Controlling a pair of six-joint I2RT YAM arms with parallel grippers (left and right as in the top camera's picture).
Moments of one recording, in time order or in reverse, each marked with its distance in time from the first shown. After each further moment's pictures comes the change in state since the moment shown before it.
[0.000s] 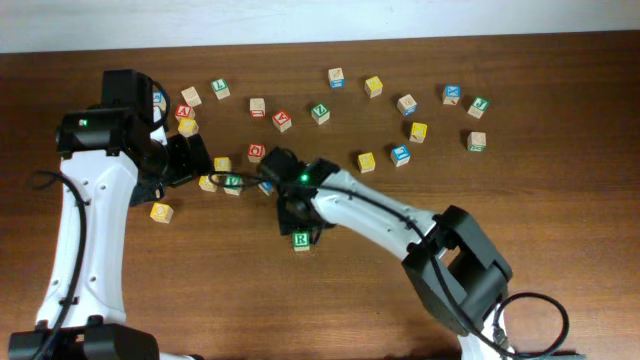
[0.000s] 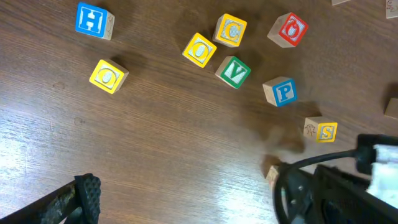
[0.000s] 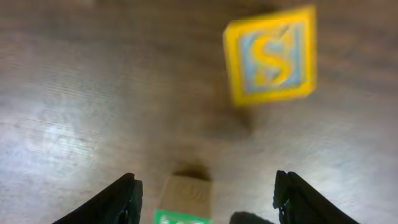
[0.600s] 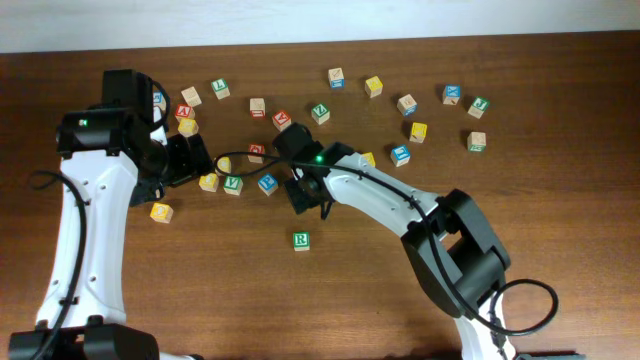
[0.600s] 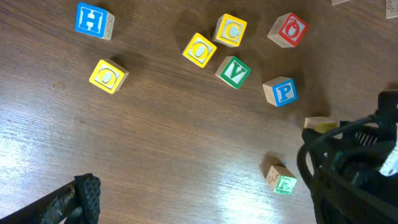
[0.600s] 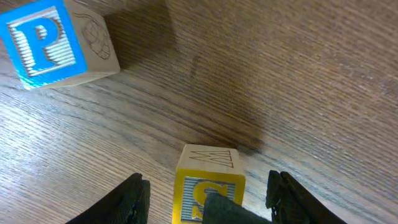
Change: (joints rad) left arm 0.000 0.000 0.000 -0.001 0.000 0.000; right arm -0.099 0.056 0.025 0.140 0.024 -0.366
